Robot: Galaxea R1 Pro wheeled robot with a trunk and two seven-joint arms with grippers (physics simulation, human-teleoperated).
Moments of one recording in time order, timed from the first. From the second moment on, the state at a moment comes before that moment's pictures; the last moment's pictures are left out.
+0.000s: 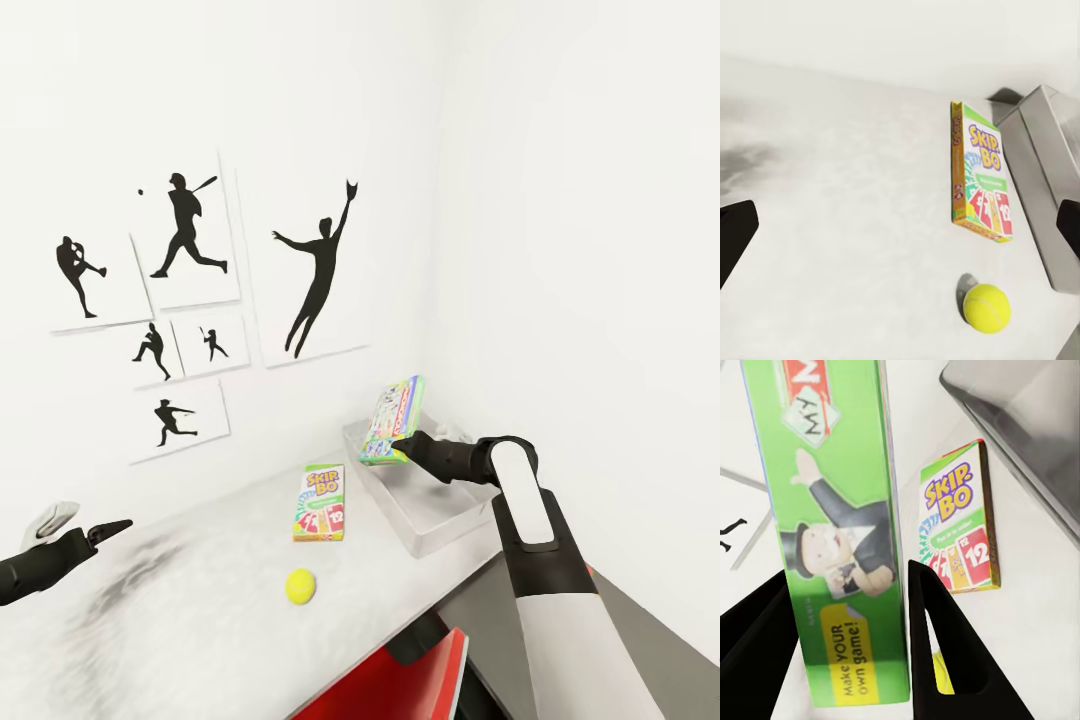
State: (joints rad) left arm -0.44 0.31 0.76 -1.15 -0.05 0.97 -0.92; right arm -0.69 0.13 -0.02 -1.36 -1.02 1.04 -0.47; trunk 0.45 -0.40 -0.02
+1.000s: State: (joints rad) left arm -0.44 0.31 0.76 -1.15 -0.05 0.97 -0.92; right arm -0.69 0.13 -0.02 -1.36 -1.02 1.04 -0.47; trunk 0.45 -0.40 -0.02
